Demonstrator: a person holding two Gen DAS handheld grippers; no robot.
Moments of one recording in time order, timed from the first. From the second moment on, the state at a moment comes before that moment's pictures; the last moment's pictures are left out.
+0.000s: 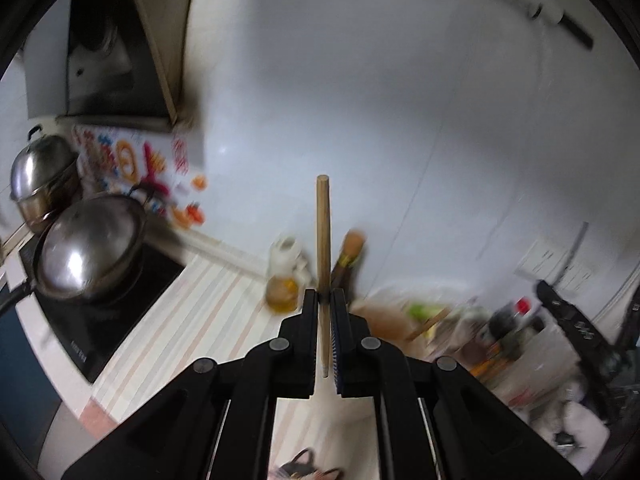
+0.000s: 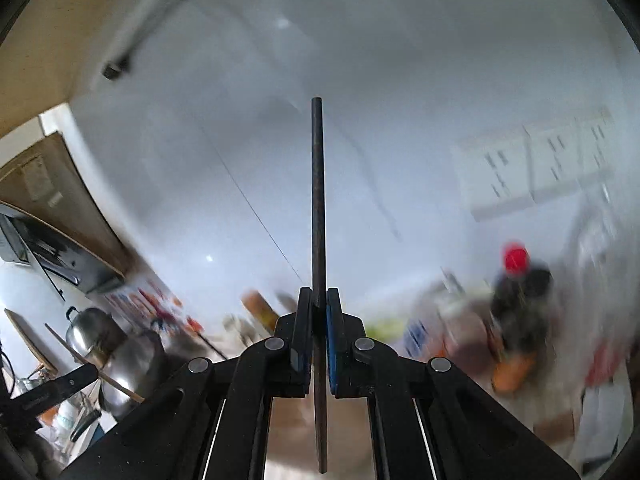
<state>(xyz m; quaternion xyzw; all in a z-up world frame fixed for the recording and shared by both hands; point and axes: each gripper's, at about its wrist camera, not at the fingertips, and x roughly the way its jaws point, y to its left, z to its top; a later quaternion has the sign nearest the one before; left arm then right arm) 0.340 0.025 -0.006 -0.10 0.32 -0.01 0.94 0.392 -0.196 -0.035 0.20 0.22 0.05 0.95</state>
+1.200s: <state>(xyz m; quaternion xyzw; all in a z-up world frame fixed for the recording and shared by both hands) 0.448 -0.006 -0.059 -0.09 0.40 -0.02 0.91 0.498 -0.128 -0.092 0.14 0.29 0.13 0.94</state>
